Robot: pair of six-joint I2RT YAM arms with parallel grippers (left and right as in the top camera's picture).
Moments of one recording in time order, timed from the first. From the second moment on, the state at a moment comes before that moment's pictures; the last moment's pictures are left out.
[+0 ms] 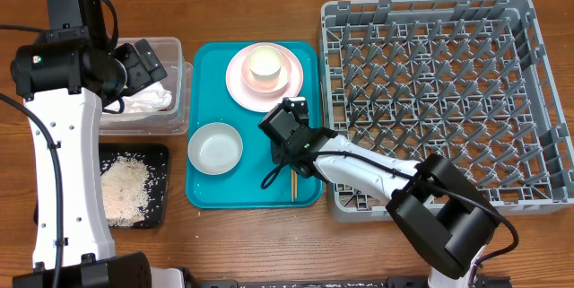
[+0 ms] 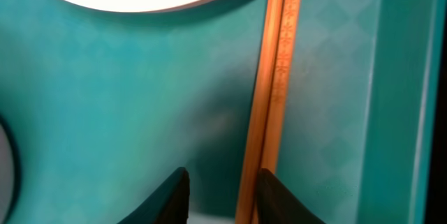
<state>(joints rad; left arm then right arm) 0.15 1.59 1.76 -1.30 -0.05 -0.41 0.83 1.94 1.16 -0.35 0.21 0.68</state>
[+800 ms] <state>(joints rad) 0.15 1.59 1.76 -1.30 -0.05 -0.41 0.83 1.95 1.17 -0.38 0.19 0.70</state>
